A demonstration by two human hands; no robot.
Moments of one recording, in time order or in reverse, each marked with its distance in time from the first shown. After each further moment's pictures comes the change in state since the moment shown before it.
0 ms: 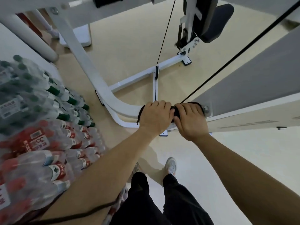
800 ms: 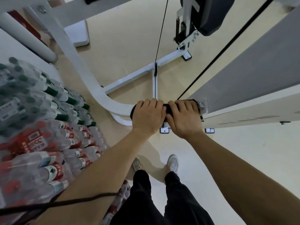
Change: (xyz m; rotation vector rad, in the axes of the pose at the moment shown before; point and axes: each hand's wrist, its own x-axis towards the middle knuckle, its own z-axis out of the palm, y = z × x) left_hand -0.003 0.004 0.001 0.013 -0.046 -0.070; right_hand 0.004 -0.003 0.000 -0.050 -0.024 0.016
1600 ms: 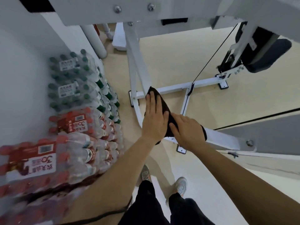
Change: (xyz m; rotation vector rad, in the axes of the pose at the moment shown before) left_hand -0.041 -0.111 -0.015 -0.528 0.079 -0.537; right_hand 0.067 -0.120 -0.011 0.284 -0.191 -0.270
